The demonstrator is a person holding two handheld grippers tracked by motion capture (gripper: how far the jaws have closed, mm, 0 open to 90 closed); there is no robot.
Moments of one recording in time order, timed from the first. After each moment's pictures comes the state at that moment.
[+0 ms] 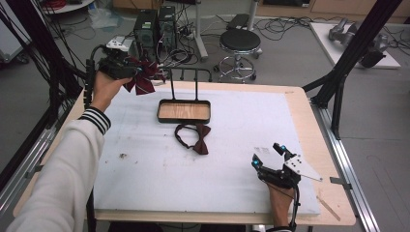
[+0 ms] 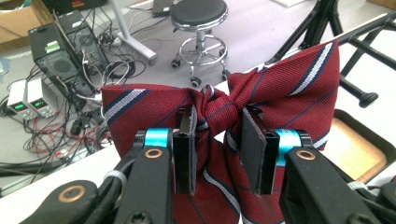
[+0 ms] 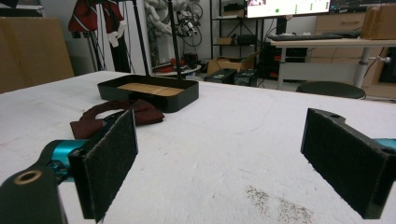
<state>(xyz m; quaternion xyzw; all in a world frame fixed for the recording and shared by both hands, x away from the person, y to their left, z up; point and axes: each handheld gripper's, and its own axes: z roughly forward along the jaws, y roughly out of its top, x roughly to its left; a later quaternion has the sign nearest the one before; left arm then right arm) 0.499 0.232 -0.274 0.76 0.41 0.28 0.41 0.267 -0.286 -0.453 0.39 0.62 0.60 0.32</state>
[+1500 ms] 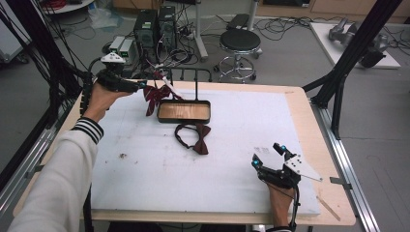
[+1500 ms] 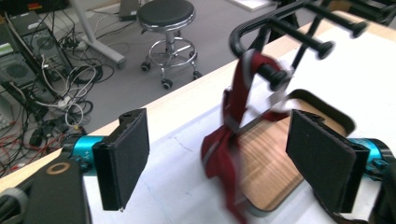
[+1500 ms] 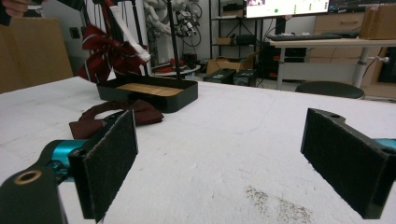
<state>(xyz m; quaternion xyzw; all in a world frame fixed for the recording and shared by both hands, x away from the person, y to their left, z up) 0.480 0.243 -0.299 0.77 0.37 0.23 0.46 0.266 -0.286 -0.453 0.39 0.62 0.60 0.32</state>
